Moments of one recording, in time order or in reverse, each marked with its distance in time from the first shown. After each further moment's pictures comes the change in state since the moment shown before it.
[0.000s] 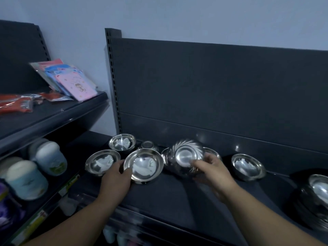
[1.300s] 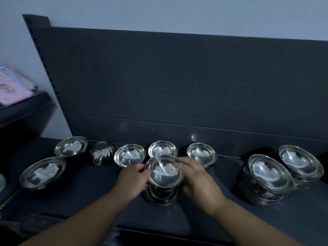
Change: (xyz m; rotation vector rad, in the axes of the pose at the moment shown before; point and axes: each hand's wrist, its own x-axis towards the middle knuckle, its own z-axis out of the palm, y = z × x) left_hand -0.038 0.058 0.149 0.181 -0.429 0.103; right_hand -0.011 0.044 -0.136 -1.103 -0.020 -0.669
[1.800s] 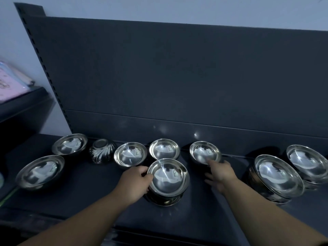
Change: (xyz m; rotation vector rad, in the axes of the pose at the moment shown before) left_hand 0.011 -0.012 0.003 0.097 -0.094 0.017; right_hand 0.038 0.063 0.000 1.006 0.289 1.273
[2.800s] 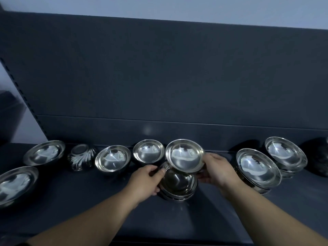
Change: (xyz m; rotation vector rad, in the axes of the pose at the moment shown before) left_hand 0.025 0.022 0.059 -0.209 -0.118 -0.005; right_hand -0.059 -0.023 -0.032 -0.140 -0.126 -0.226
